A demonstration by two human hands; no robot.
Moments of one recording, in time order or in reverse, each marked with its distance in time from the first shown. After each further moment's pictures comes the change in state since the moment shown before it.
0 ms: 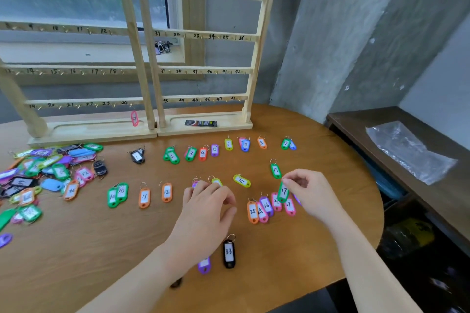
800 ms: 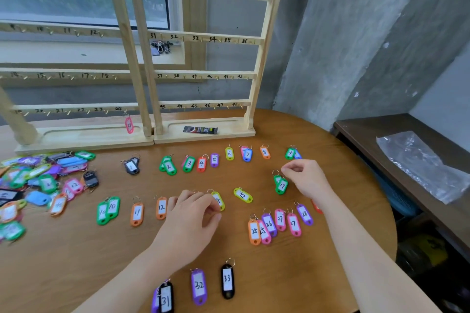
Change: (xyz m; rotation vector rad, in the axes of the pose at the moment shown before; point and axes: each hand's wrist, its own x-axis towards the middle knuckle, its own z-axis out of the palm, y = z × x) left_hand 0.023 -0.039 0.004 -0.042 -0.059 -0.109; right_hand 0.097 0.012 0.009 -0.045 0.013 0.123
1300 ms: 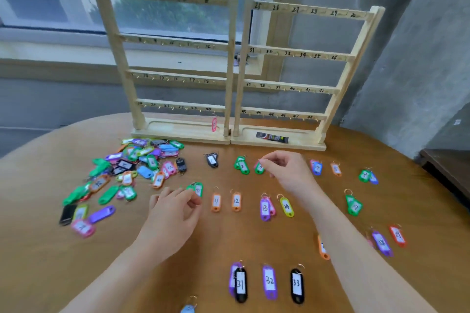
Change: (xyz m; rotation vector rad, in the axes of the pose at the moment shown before) left_hand -0.077 -0.099 -0.093 0.109 0.192 -0.333; right_hand -0.058 -0.148 0.118 0.212 -0.299 -0.349
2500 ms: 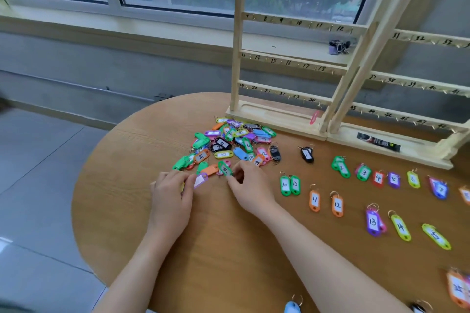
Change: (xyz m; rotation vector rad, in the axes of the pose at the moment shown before) left_hand -0.049 -0.160 -0.062 -0.050 0.494 -0.272; right_hand -0.019 -0.068 0.270 -0.340 -0.291 -0.224
